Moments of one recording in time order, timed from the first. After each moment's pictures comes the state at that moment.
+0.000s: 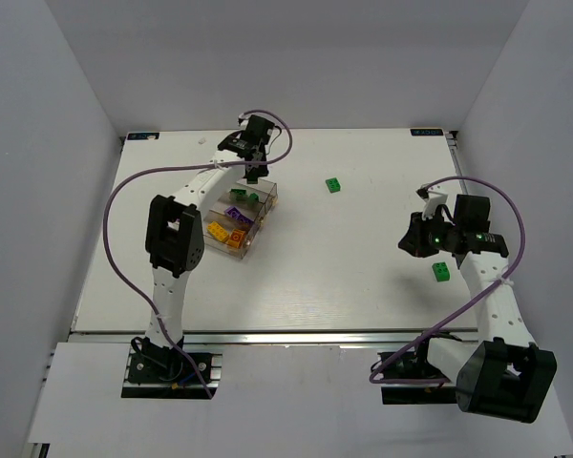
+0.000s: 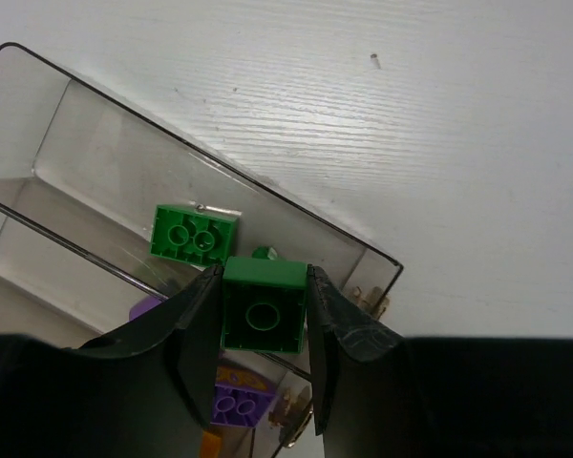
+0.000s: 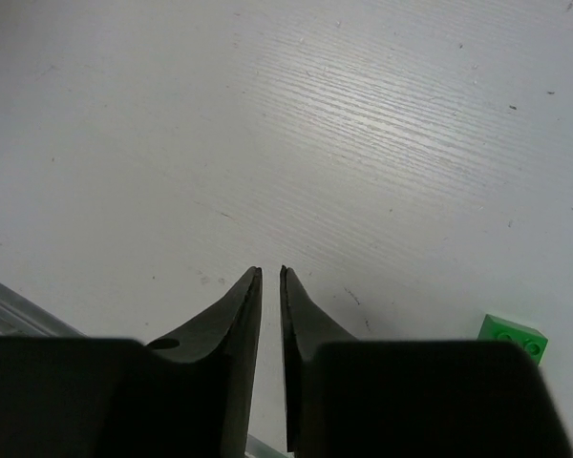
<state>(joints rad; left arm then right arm) -0.47 2.17 1.99 -0.72 -0.39 -0.42 -0.12 1.05 0.82 -0.66 -0.58 -0.27</state>
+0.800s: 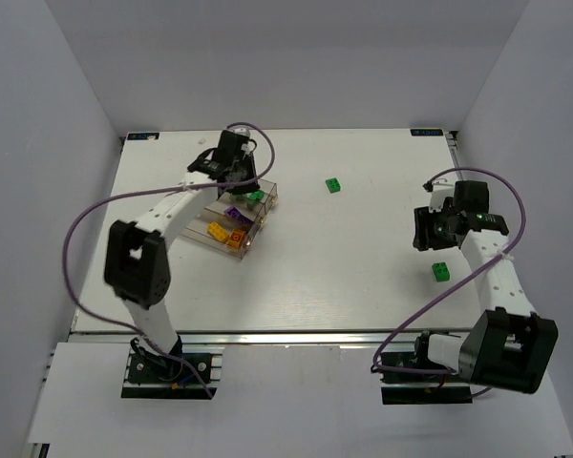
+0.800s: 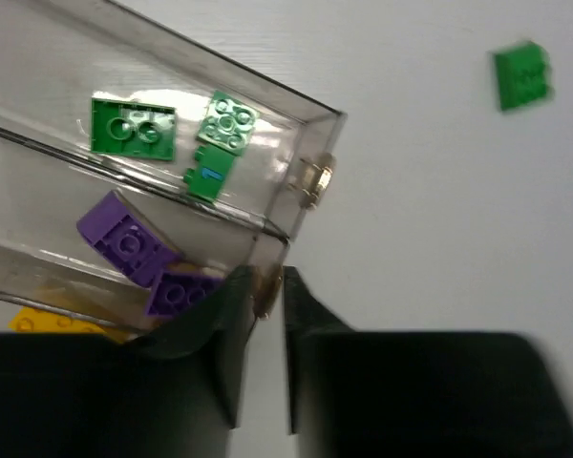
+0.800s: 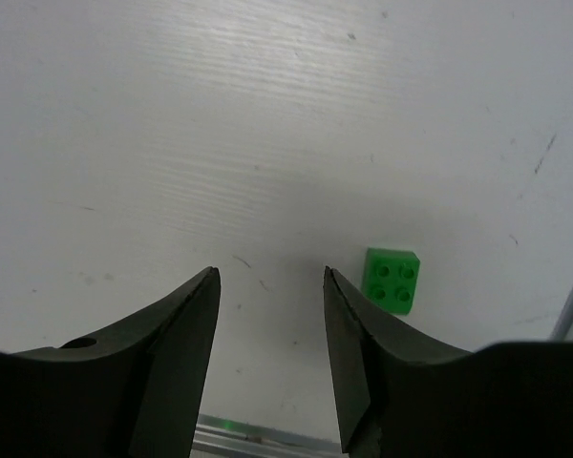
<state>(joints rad) -0.42 1.88 1.59 -0.56 -0.11 -0.44 -0.12 1.19 0.95 -0.72 -0.28 -0.29</state>
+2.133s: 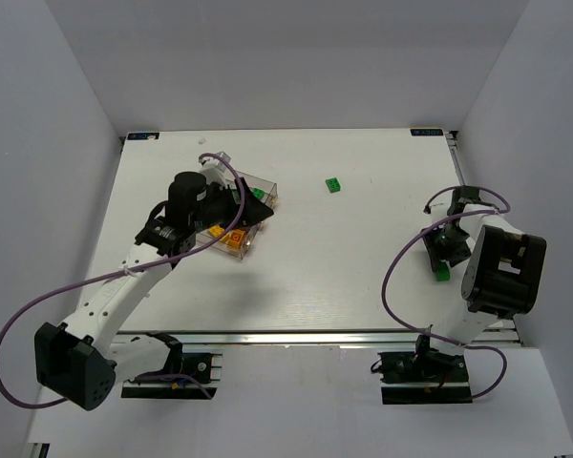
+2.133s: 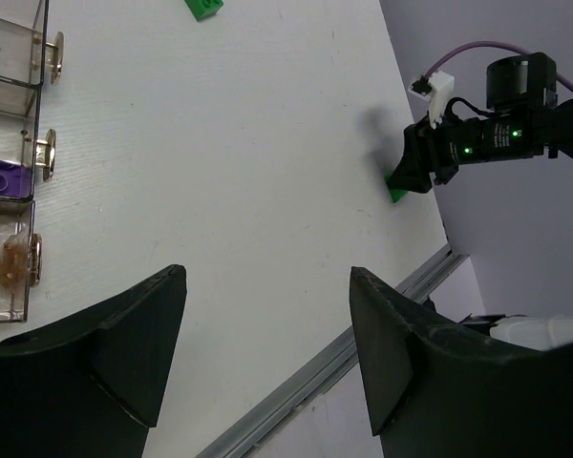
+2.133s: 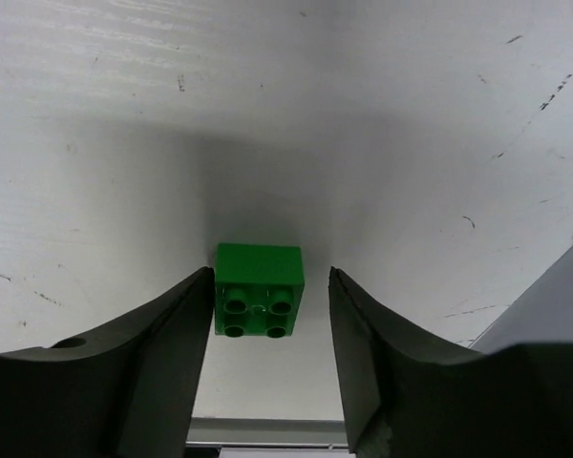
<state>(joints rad) -0.44 1.14 0.98 -0.25 0.34 -0.60 -0.24 1.67 1.00 -0.74 -0.01 -0.53</state>
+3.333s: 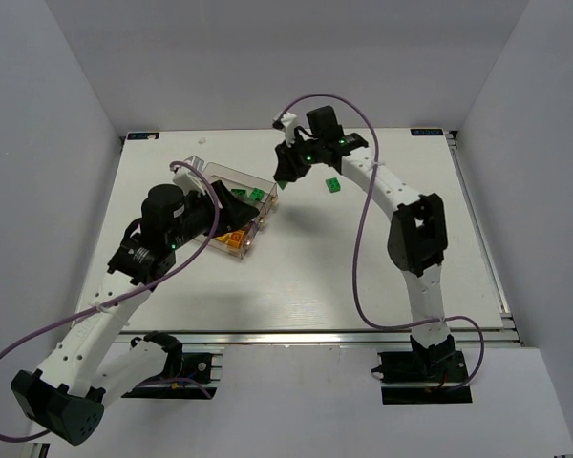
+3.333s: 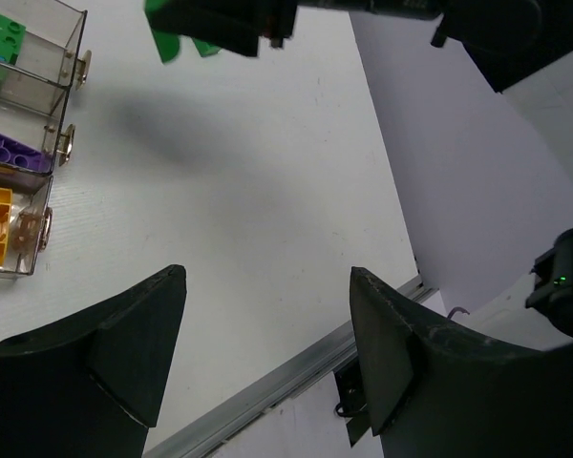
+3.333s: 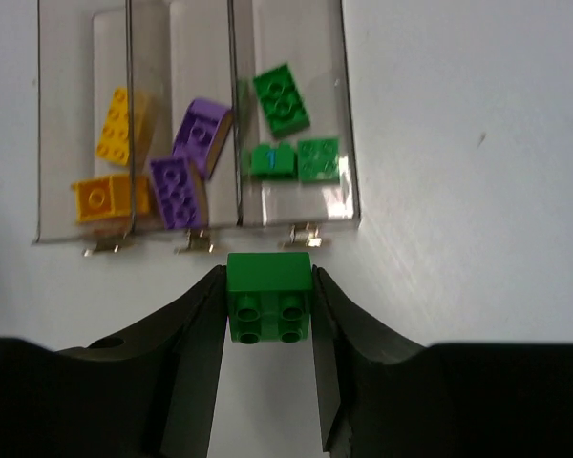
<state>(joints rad) -0.44 0.92 0.98 -0.36 0.25 -0.69 0.52 2.13 1.98 -0.57 -0.60 -0.28</state>
